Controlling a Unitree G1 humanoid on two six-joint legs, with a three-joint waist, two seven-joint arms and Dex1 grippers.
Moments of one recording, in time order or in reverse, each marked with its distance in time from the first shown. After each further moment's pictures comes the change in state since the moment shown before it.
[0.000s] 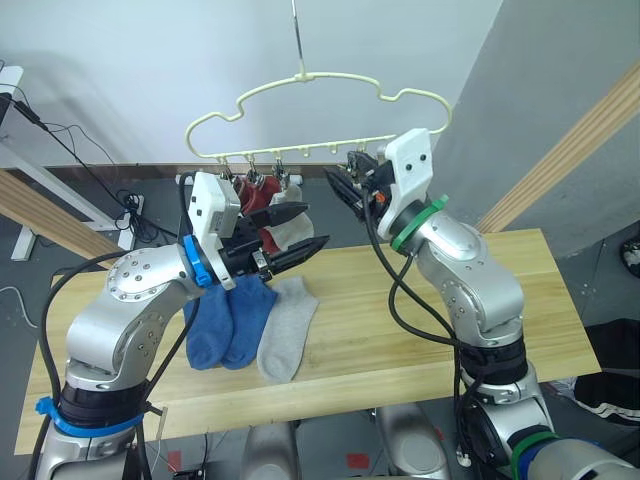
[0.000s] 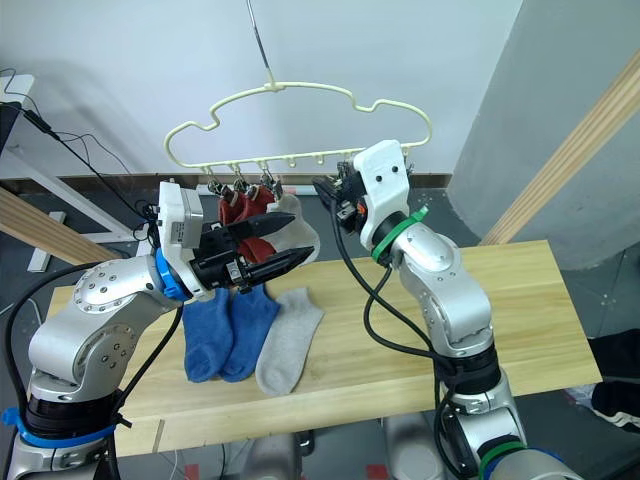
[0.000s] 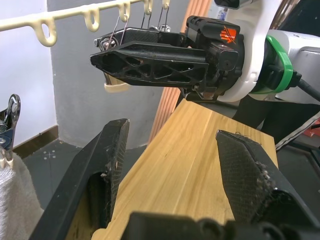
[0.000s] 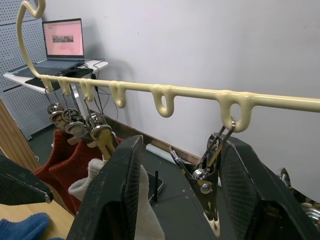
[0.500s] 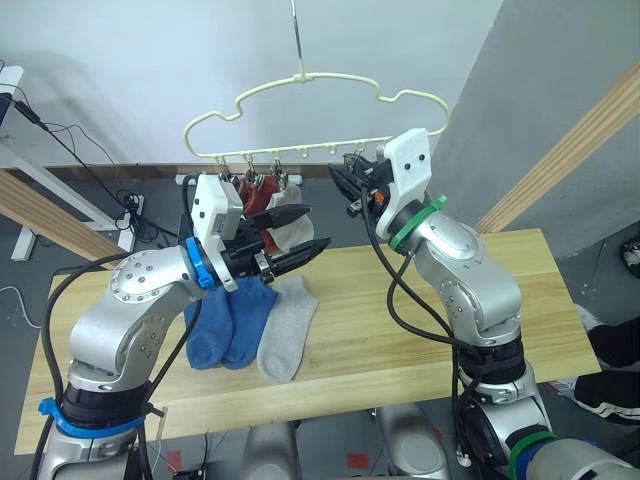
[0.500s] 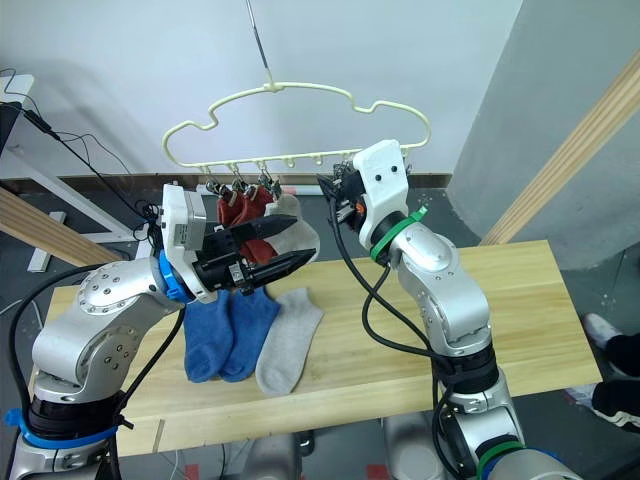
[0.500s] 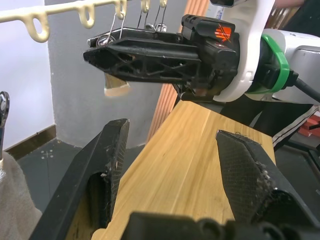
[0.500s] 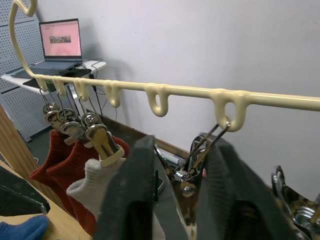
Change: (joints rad) left arm 0.013 -0.008 -0.008 0.000 0.003 -0.003 0.000; right arm -0.001 0.007 -0.005 0.010 0.000 -0.002 -0.013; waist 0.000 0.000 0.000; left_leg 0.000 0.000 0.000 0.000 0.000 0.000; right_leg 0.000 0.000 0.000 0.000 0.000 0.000
